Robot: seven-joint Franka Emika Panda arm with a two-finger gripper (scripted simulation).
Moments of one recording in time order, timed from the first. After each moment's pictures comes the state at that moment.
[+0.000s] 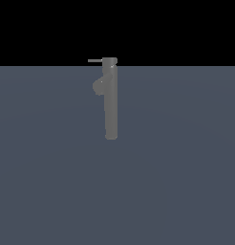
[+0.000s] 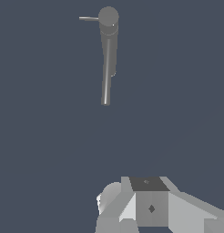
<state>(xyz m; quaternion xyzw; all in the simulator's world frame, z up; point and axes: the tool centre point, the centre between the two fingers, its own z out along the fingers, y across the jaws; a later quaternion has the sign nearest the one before) -0.250 -0.002 0.502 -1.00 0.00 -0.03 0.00</state>
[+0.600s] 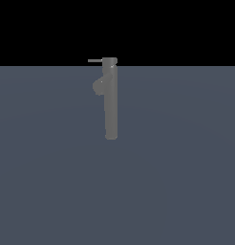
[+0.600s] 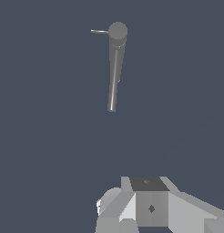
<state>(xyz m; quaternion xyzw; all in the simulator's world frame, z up) -0.243 0.012 0.516 -1.00 -0.02 -0.05 0.00</state>
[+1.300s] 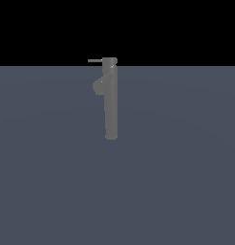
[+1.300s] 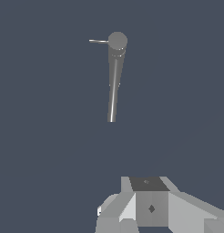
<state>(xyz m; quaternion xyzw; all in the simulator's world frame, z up) -0.211 0.015 0.513 -1.00 -0.01 -0.04 0.00</state>
